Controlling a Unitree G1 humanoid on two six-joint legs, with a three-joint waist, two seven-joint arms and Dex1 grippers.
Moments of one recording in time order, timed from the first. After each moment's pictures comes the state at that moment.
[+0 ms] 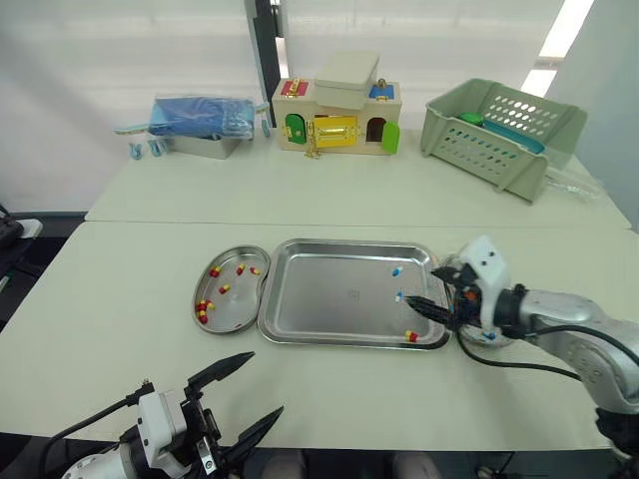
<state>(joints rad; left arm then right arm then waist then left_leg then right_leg) 0.56 0.50 0.16 -0.34 -0.53 -0.34 -1.06 -0.31 -0.69 0.05 -0.53 0.56 1.02 0.48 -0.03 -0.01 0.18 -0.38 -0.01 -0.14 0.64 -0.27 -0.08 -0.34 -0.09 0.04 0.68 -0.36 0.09</state>
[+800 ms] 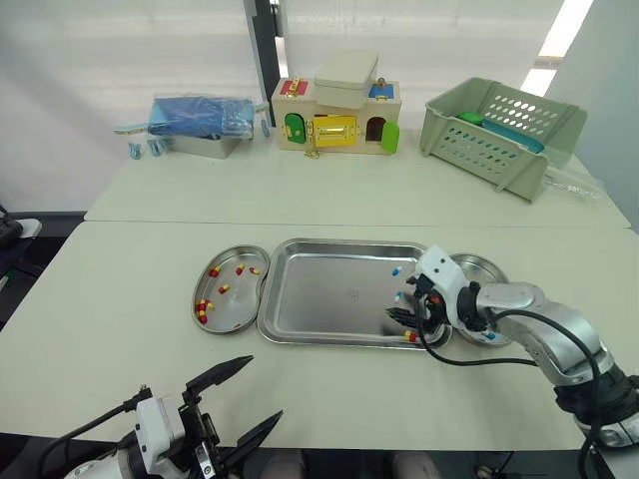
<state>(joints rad) 0.58 0.49 0.16 -0.34 -0.52 -0.36 -1.06 -0.46 -0.69 0.30 -0.29 0.31 0.88 0.65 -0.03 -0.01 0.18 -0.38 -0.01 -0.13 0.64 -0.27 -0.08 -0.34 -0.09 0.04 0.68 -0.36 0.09</state>
